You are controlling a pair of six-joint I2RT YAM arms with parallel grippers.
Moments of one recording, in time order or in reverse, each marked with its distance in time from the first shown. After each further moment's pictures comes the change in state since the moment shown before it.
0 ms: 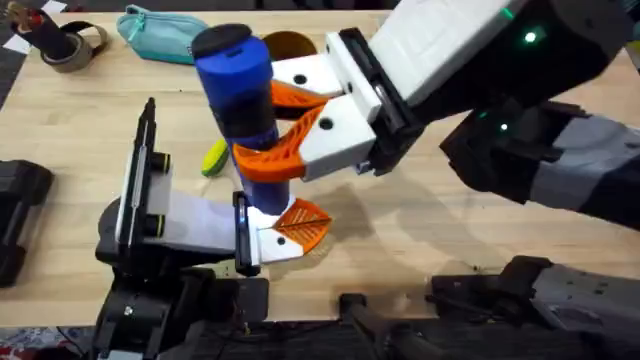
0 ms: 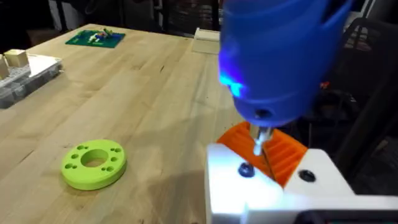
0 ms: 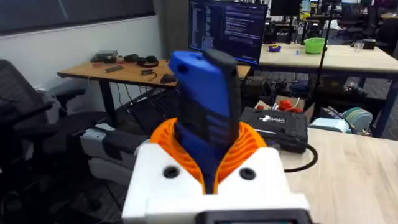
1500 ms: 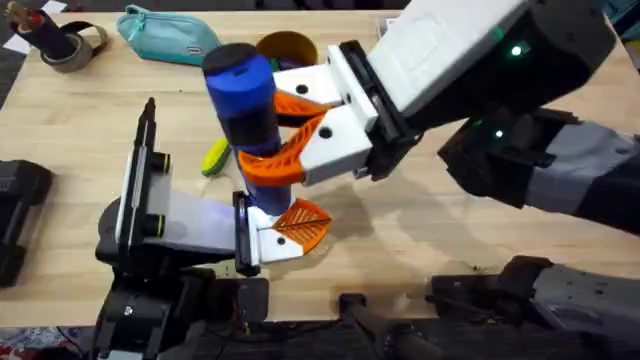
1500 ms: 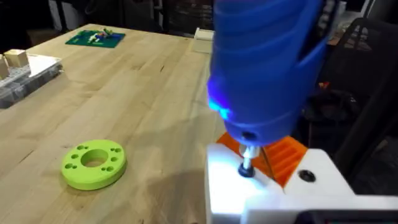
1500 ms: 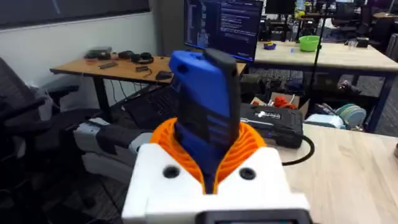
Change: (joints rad) left arm 0.000 0.000 0.000 0.000 0.000 0.000; right arm 0.000 0.000 -0.035 0.000 0.015 -0.039
